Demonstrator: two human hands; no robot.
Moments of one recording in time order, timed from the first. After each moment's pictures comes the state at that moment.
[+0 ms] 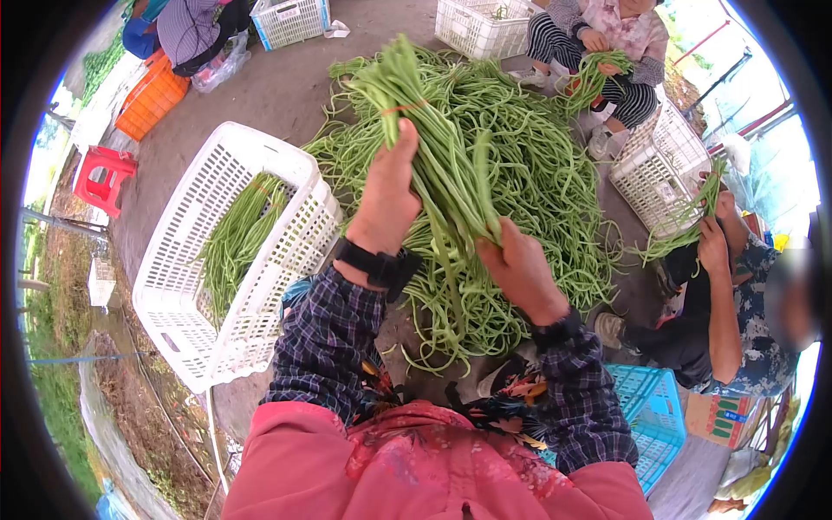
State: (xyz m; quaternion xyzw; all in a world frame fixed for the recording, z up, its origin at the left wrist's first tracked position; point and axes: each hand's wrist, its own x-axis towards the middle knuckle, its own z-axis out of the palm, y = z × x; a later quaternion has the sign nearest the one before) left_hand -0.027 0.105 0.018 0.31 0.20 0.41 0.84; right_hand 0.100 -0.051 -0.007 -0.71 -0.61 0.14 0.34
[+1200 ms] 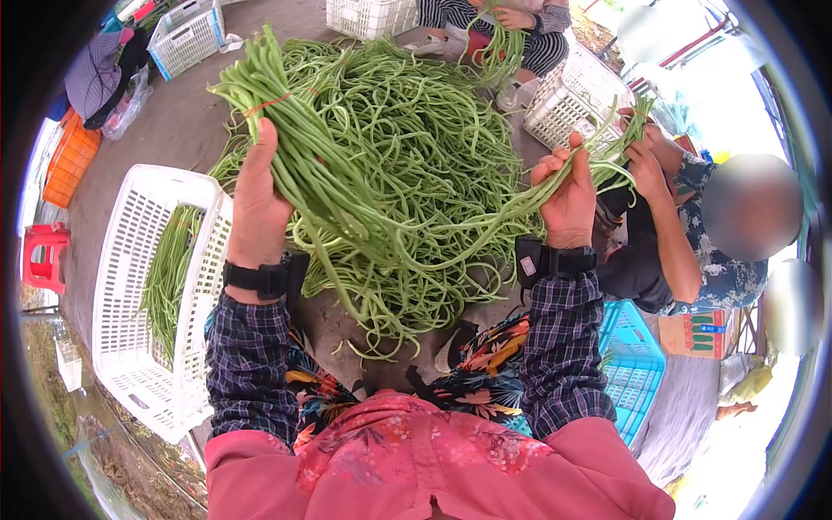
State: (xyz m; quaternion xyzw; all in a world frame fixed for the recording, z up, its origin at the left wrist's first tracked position) left_hand -0.036 0.109 0.017 0.33 0.14 0.40 0.84; right_hand 0.248 -0.125 0.014 -0.21 -0.17 0.41 0.87
